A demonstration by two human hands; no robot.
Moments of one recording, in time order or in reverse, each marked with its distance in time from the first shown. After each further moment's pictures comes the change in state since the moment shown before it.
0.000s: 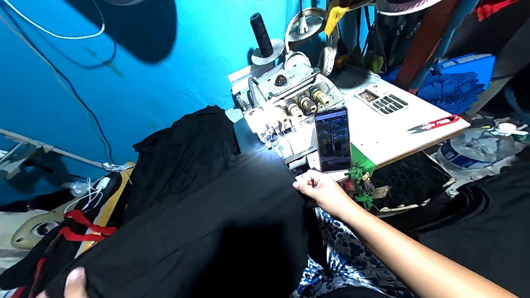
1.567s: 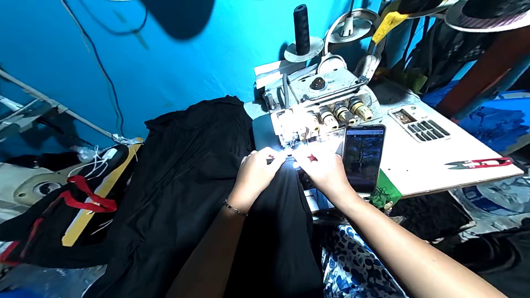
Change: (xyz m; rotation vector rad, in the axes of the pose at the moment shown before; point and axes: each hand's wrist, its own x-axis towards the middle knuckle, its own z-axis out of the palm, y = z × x) left_hand -0.058 0.185 0.243 0.035 -0.888 0.497; right_hand 0.078 -0.041 0.018 -0.505 0.293 -0.480
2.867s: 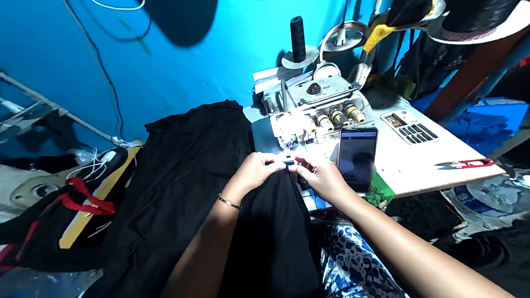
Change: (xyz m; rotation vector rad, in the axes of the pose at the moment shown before) left_hand 0.004 -0.004 -0.017 -0.189 -0.207 0.177; right_hand -0.010 -0.005 -0.015 0.163 -0.220 -0.074
